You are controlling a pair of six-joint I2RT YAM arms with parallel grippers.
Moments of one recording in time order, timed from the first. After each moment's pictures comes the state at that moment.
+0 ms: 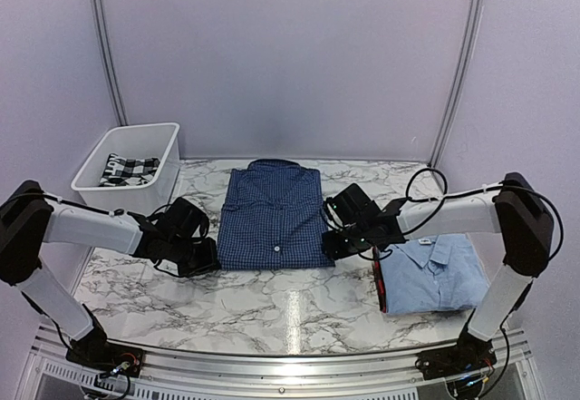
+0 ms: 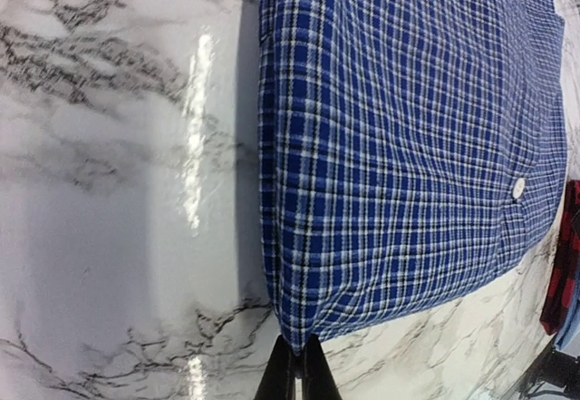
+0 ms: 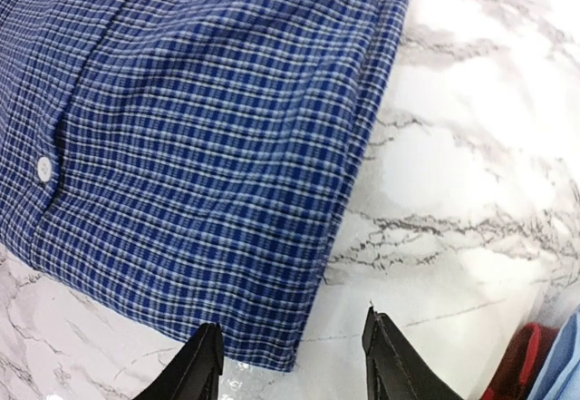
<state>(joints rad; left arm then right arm) -0.69 1.56 0.73 -0.16 0.10 -0.87 0.80 1.72 1.03 -0.29 0.16 0.40</state>
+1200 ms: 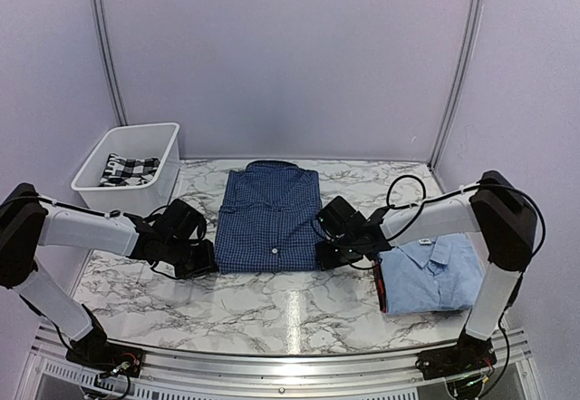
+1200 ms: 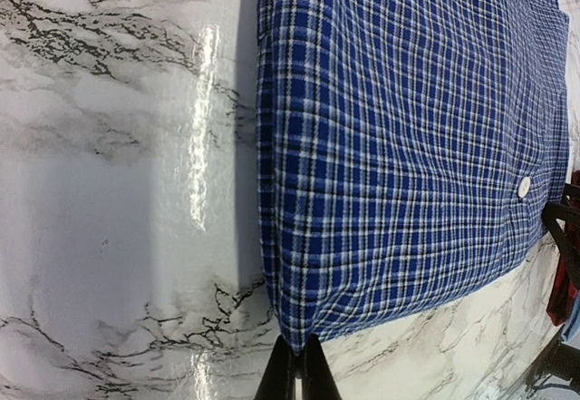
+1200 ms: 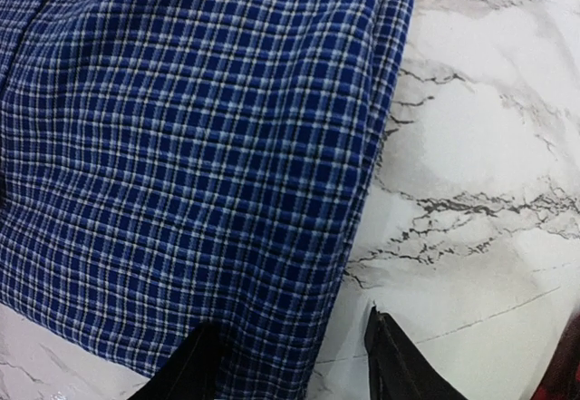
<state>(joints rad) -0.69 1.52 0.70 -0.19 0.10 -0.86 0.85 1.82 1.04 -0.28 0.20 0.48</state>
